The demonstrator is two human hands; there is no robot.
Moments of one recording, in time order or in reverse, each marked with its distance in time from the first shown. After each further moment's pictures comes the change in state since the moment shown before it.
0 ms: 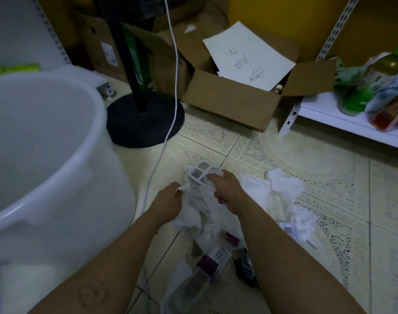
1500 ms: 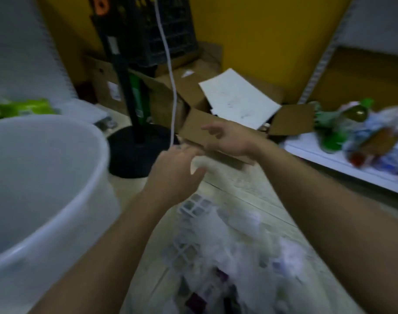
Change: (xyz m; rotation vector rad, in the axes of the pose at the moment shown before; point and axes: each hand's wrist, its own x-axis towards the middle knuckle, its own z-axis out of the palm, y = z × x) left_hand -0.006 0.160 -0.114 0.313 0.366 0.395; right_hand -0.013 -0.205 -0.053 -0.927 -0.080 -0.623
